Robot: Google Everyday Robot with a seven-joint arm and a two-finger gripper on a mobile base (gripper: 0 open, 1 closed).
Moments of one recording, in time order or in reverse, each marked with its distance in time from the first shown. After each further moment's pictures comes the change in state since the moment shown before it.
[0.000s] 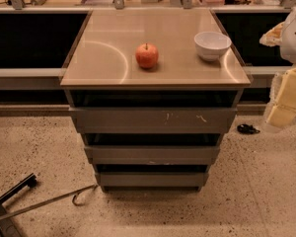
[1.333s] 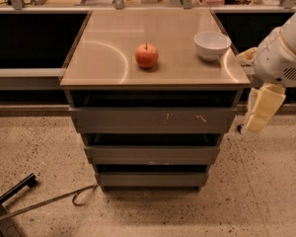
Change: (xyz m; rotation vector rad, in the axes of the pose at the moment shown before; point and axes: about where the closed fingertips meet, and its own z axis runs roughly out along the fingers) arm -0.007 -0.017 0.074 -0.080 -0.135 -0.085
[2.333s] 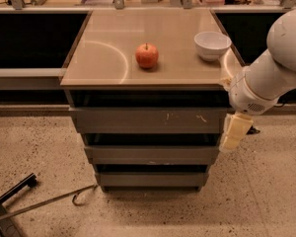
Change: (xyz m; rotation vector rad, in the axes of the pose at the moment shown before) arm 0.017 -0.008 0.093 0.059 0.044 -0.019
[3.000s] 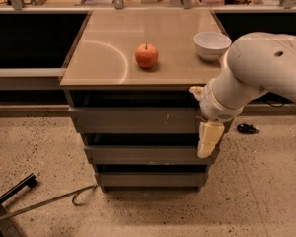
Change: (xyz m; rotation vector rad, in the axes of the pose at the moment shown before) arm -0.038 0.005 0.055 -0.023 -0.039 -0.156
